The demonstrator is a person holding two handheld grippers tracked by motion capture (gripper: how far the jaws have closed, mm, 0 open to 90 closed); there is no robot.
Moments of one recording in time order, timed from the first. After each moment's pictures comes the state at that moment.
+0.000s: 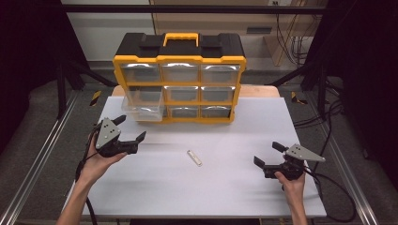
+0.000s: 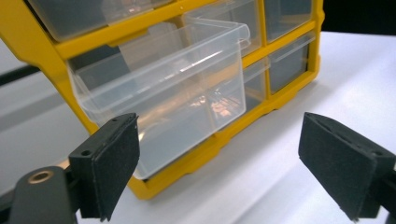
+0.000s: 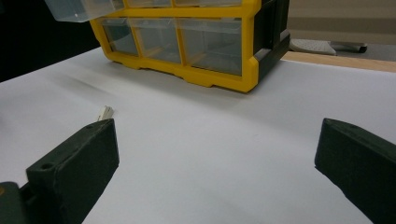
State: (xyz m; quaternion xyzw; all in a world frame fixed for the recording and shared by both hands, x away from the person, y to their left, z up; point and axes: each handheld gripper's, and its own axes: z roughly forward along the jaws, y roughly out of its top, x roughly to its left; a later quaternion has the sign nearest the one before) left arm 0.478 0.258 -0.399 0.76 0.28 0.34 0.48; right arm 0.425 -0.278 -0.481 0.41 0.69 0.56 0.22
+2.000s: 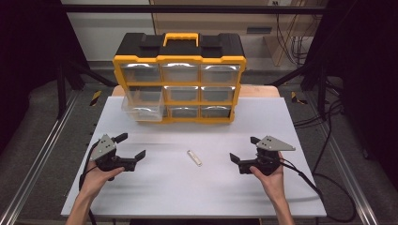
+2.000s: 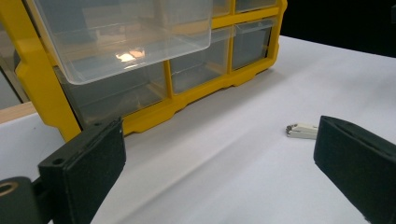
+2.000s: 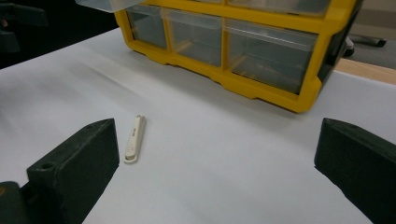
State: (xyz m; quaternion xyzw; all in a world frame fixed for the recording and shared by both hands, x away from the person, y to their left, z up) left arm 0.468 0.281 -0.460 0.75 0.30 0.24 0.54; right arm 0.436 -0.201 -0.446 0.39 0.73 0.51 0.21
